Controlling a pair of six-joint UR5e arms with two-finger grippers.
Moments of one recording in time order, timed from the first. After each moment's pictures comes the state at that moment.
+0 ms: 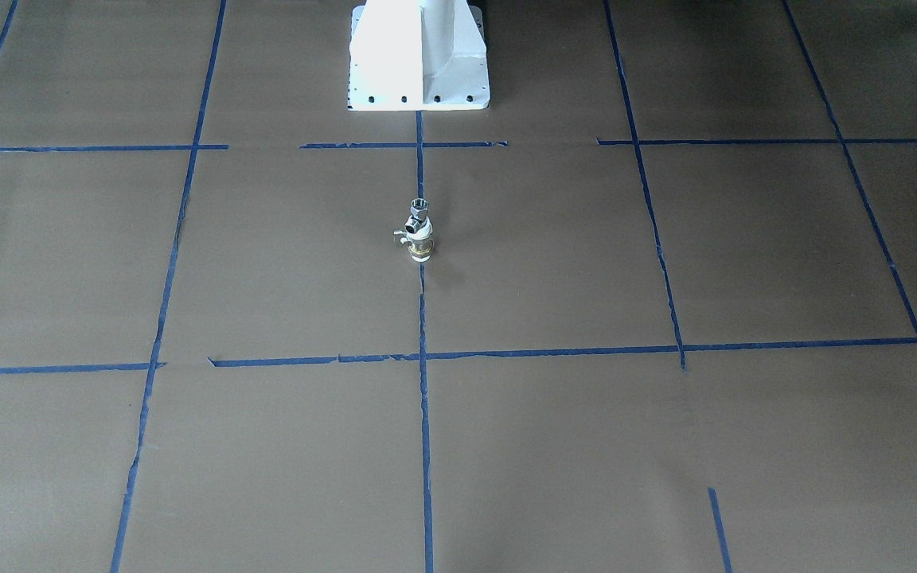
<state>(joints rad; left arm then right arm) -1.55 -1.46 -1.74 -1.46 -2.39 0.16 1.53 -1.60 1.63 -1.55 2.34 -0.19</state>
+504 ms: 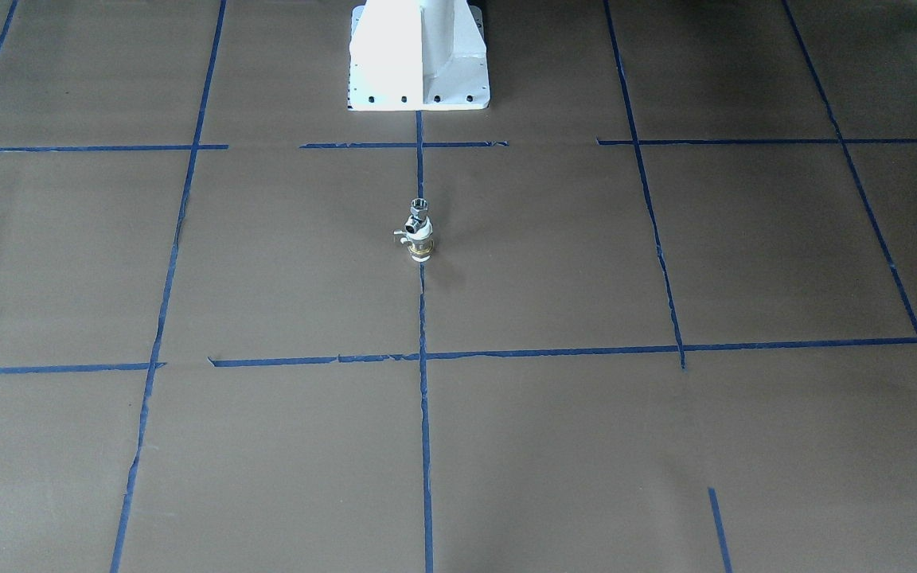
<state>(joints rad) -1.56 -1.44 -1.82 -1.44 -2.39 0.08 1.52 -1.60 1.62 -1.54 2.34 -0.10</state>
